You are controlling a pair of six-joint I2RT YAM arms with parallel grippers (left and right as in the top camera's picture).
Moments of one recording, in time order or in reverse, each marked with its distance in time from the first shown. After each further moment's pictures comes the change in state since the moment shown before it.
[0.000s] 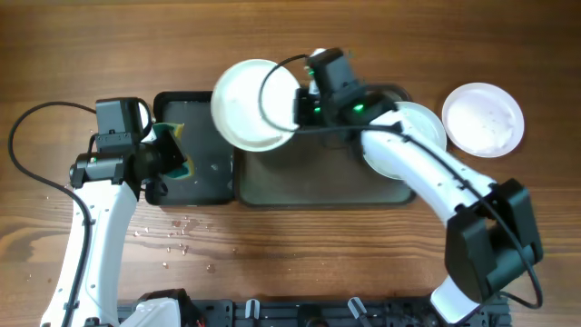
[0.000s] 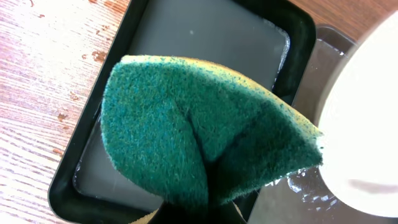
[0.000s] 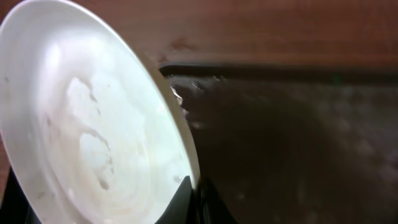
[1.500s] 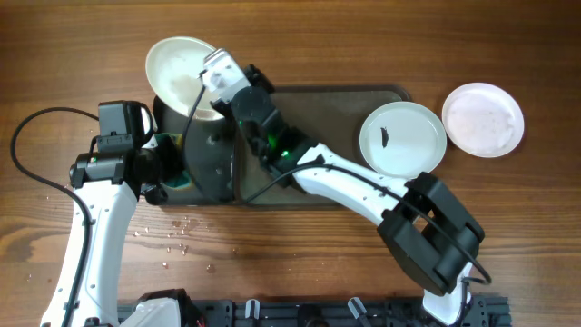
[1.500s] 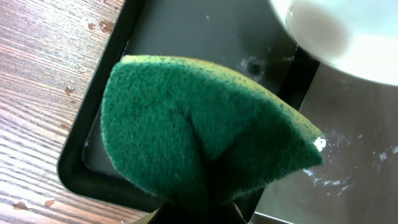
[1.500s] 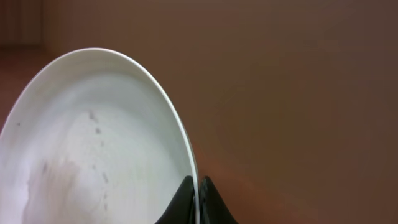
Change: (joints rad) left arm 0.000 0.000 0.000 -0.075 -0.007 0.000; right arm 0.285 0.182 0.008 0.926 0.482 -0.874
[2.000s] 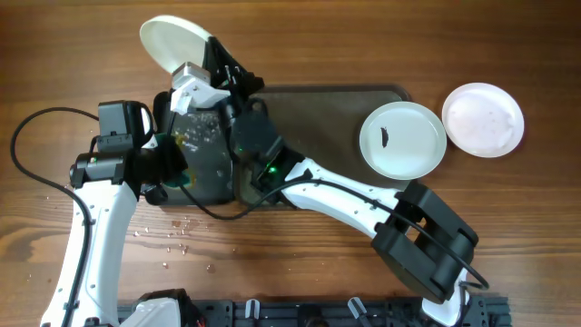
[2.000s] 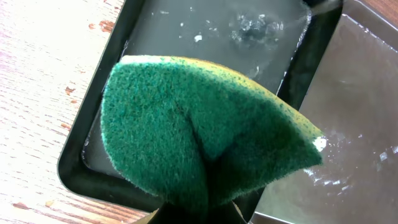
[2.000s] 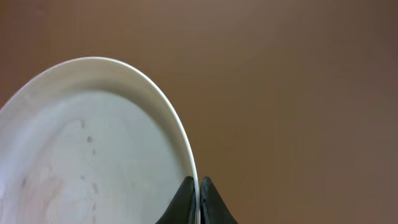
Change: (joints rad) left arm 0.000 0.000 0.000 0.000 0.000 0.000; right arm 0.080 0.000 0.000 0.396 0.183 -0.578
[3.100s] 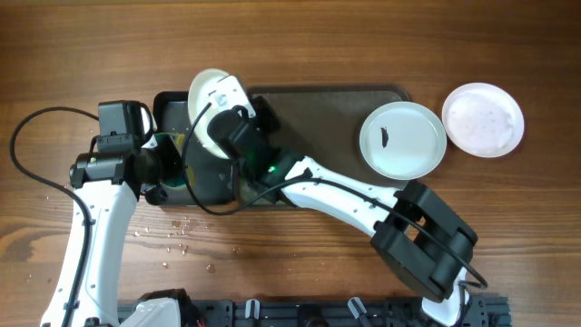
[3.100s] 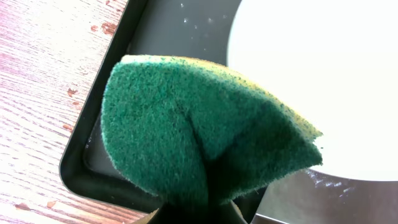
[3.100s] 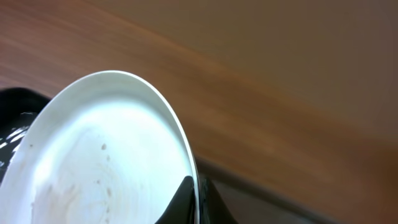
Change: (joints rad) left arm 0.000 0.000 0.000 0.003 -0.006 0.000; right arm -0.010 0.004 0.003 -0.842 0.038 0.998
